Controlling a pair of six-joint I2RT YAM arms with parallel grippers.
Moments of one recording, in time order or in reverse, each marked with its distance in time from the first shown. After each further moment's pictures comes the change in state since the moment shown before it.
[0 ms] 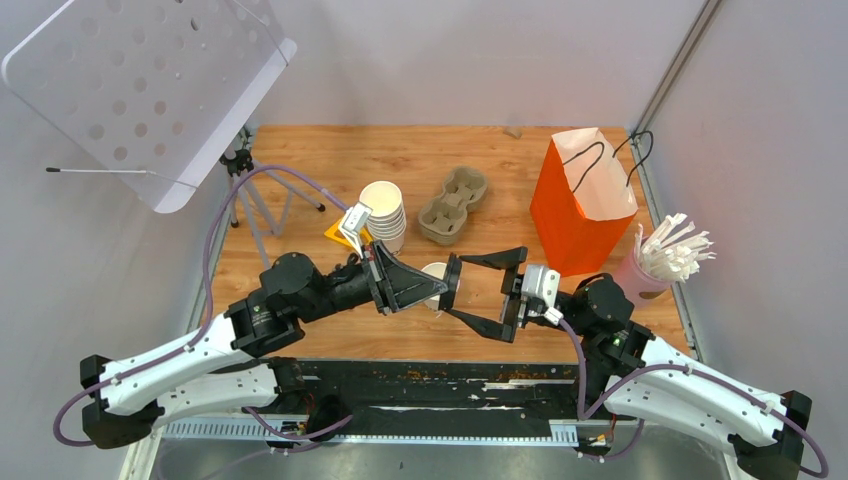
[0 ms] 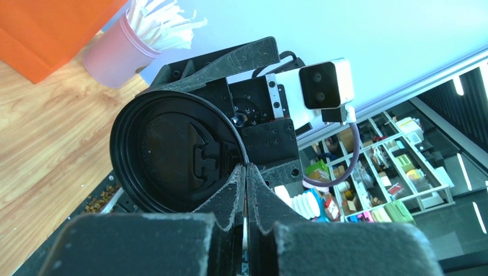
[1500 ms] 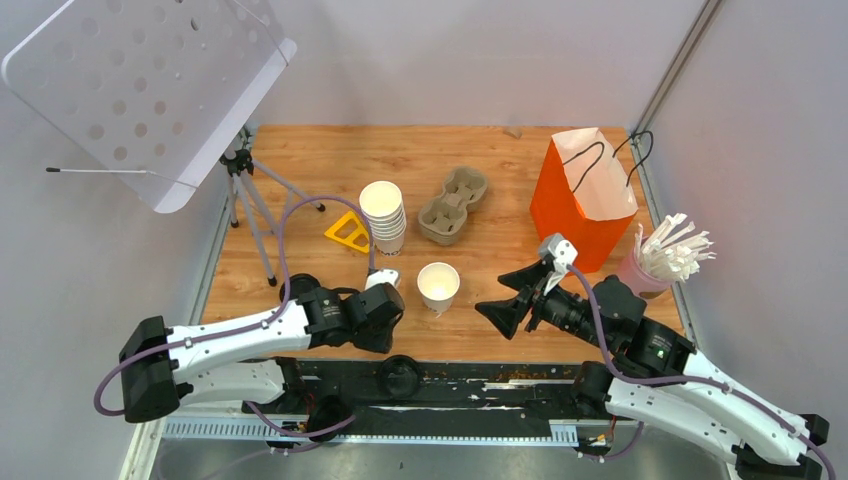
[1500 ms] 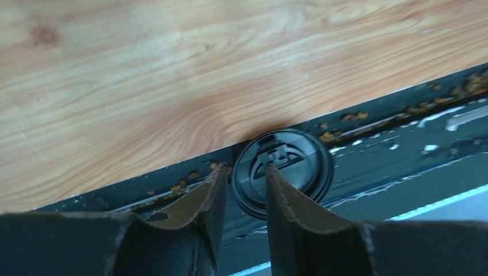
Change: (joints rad) left arm -0.002 0.298 -0.116 -0.829 -0.331 0.134; right arm 0.000 -0.132 0.118 -0.656 0.353 0.489
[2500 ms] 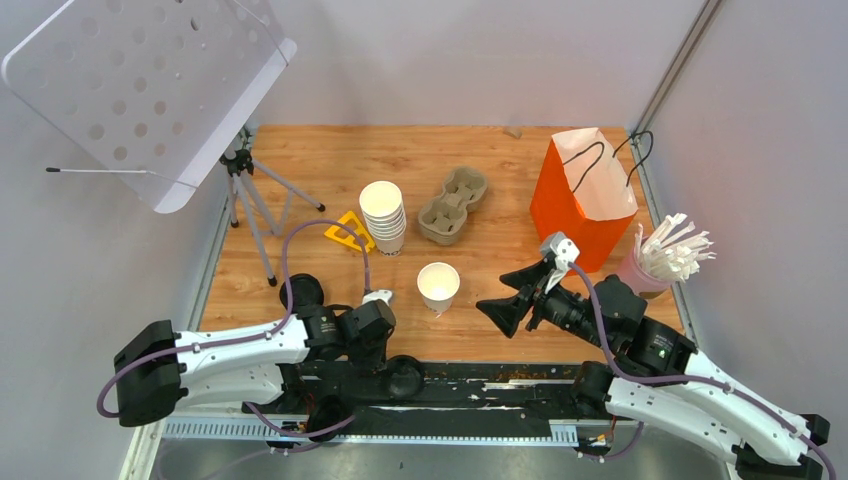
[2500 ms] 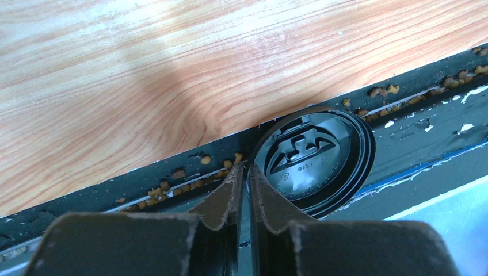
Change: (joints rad) left arm 0.000 -0.041 -0.251 0.183 0.145 -0.066; right arm 0.000 -0.015 0.016 -0.027 0.030 0.011
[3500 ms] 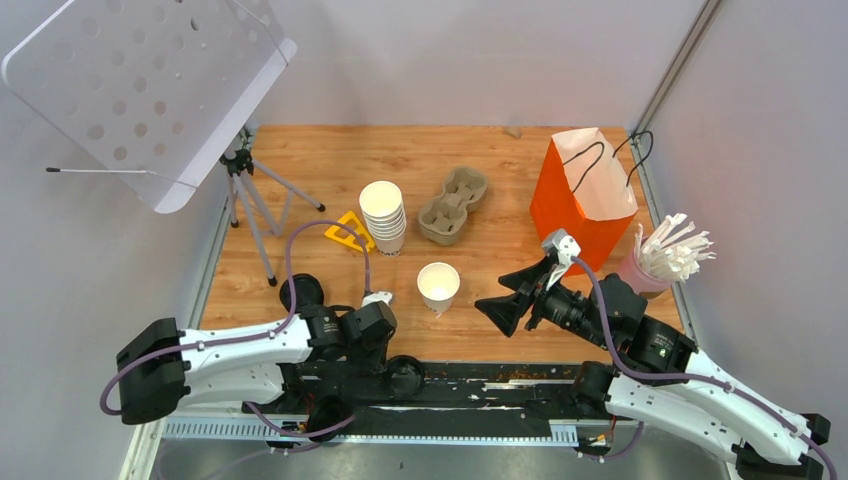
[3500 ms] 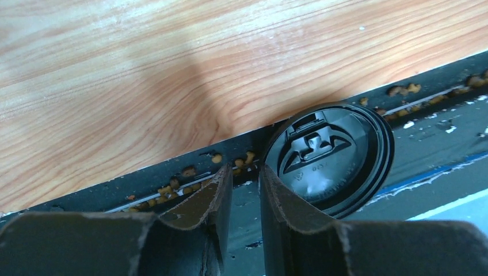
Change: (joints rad) left arm -0.005 0.000 -0.002 -0.016 -0.015 0.009; right arm 0.000 0.015 0.013 -0.005 0.000 0.095
